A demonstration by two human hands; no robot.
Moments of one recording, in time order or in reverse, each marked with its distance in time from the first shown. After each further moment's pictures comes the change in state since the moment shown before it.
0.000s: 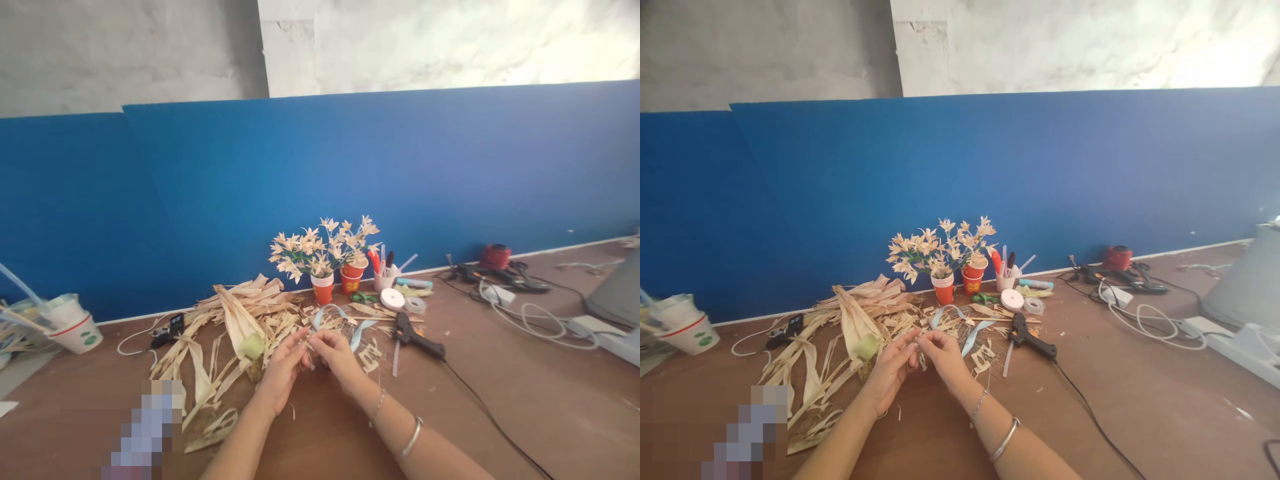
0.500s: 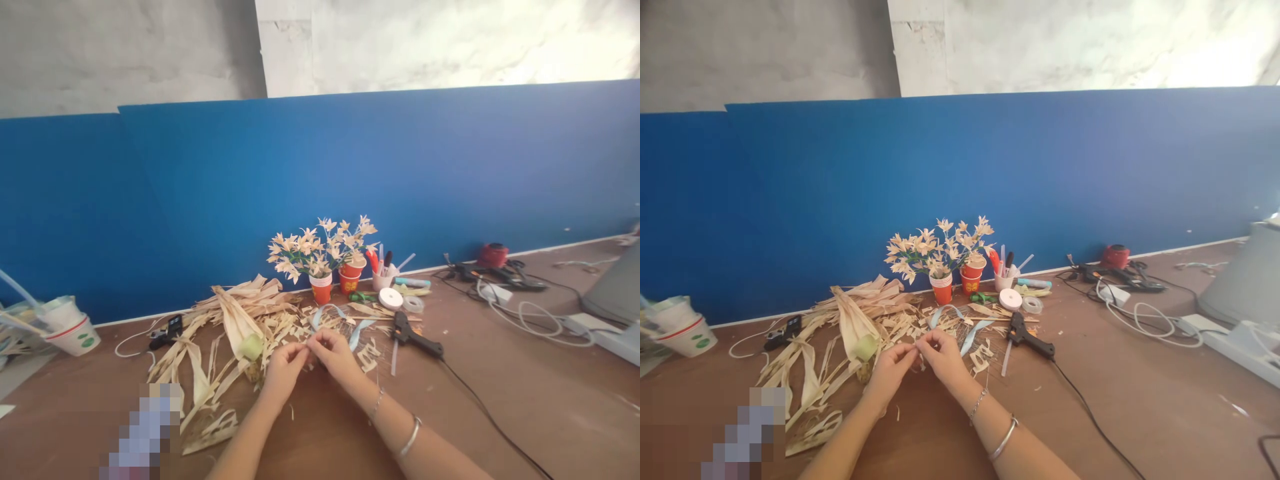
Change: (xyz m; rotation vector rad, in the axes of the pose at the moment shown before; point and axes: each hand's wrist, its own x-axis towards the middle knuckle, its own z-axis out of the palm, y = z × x) left_hand 0.002 -0.002 0.001 0.508 0.056 0.173; right_hand 0.003 0.002 -0.003 -0.211 0.049 -0.118
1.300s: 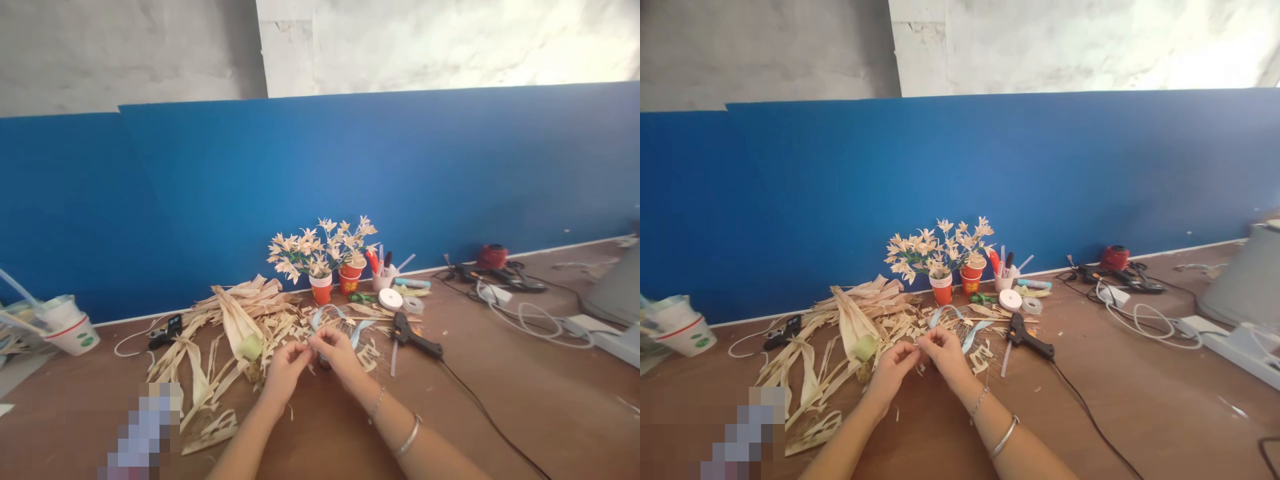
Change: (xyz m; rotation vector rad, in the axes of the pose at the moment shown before) left_hand -0.003 0.001 0.005 -0.057 -0.004 -0.026; right_hand 0.003 0.006 -0.003 0.170 -0.014 0.108
